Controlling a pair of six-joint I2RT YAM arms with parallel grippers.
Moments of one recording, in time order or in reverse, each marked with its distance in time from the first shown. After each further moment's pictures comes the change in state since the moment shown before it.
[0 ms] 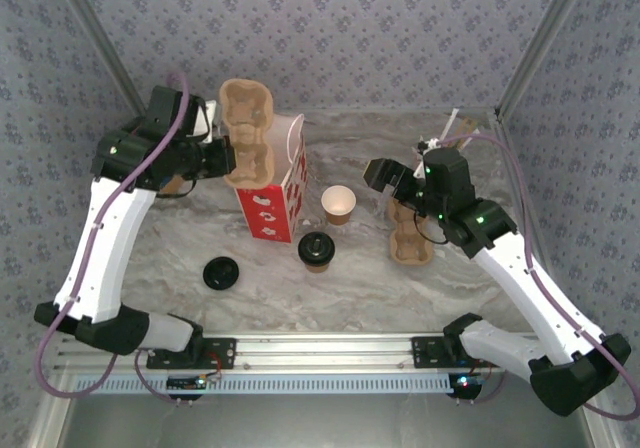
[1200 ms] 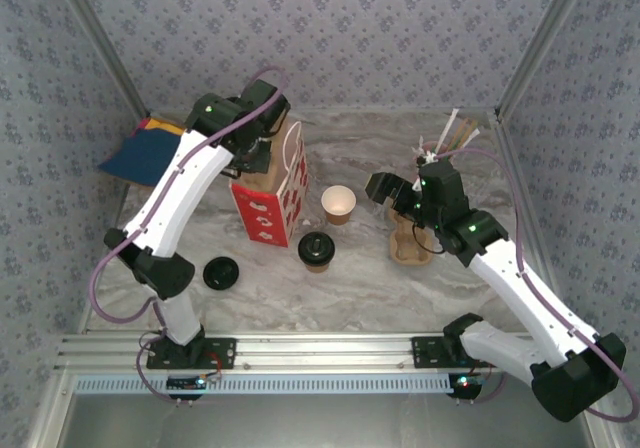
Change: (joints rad) left arm -0.239 0.395 0.315 -0.293 -0.474 0.001; right arm -0.016 -0.035 -0.156 0.067 0.012 0.004
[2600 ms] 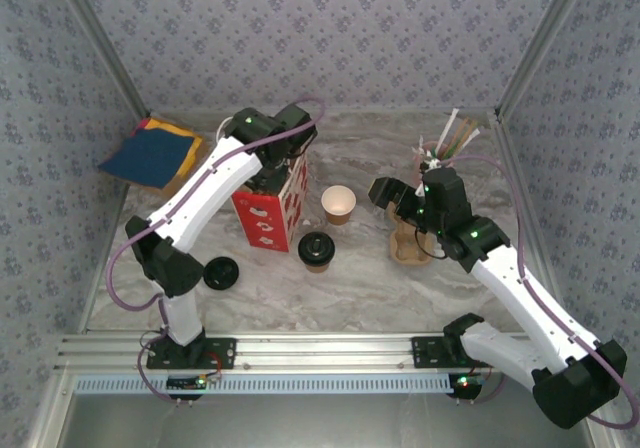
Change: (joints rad) left arm -0.084 0.046 -0.148 0.013 -0.066 0.081; right arm -0.017 -0.037 -0.056 0.016 -0.015 0.011
